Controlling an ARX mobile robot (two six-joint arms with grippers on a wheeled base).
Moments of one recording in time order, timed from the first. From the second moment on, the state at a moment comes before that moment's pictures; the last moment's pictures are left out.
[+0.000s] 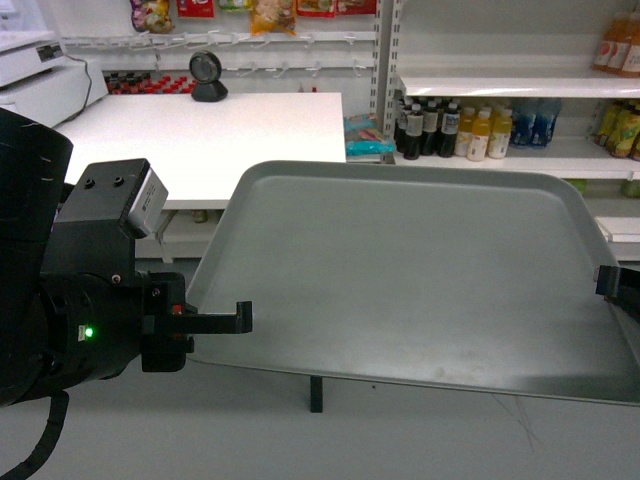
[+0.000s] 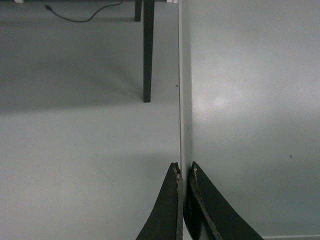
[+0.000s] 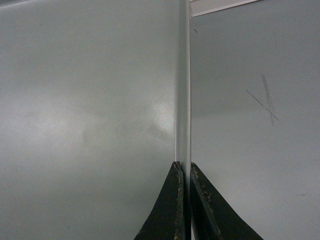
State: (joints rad) left arm -0.35 1.70 0.62 0.42 -0.12 -0.24; right arm 0.06 1.70 0.60 0.50 -0.09 0.25
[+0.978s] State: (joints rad) left arm -0.35 1.70 0.62 0.41 -0.11 -0.24; right arm 0.06 1.70 0.60 0.50 -0.09 0.26
